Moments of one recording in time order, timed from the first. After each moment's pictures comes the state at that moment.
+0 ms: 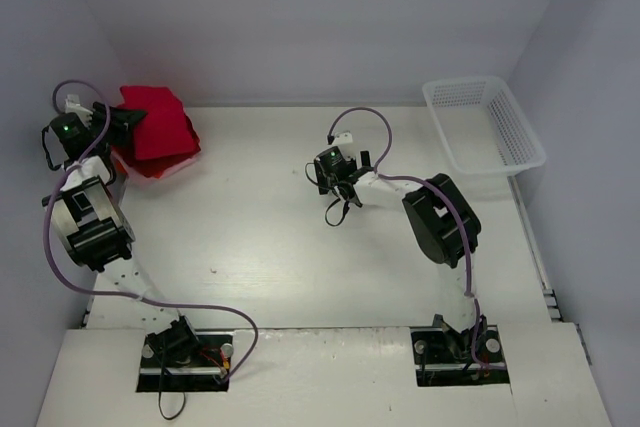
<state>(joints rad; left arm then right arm) 0.55 2.00 1.45 0.28 0.74 -0.95 0.64 2.07 1.32 -0.10 0.52 0.32</state>
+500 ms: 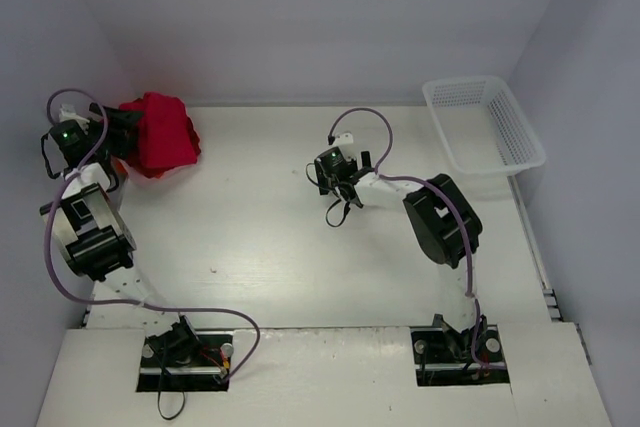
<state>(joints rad) 0.56 1.90 1.34 0.26 0.62 -0.94 0.64 2.06 1.30 -0.09 0.52 0.32</state>
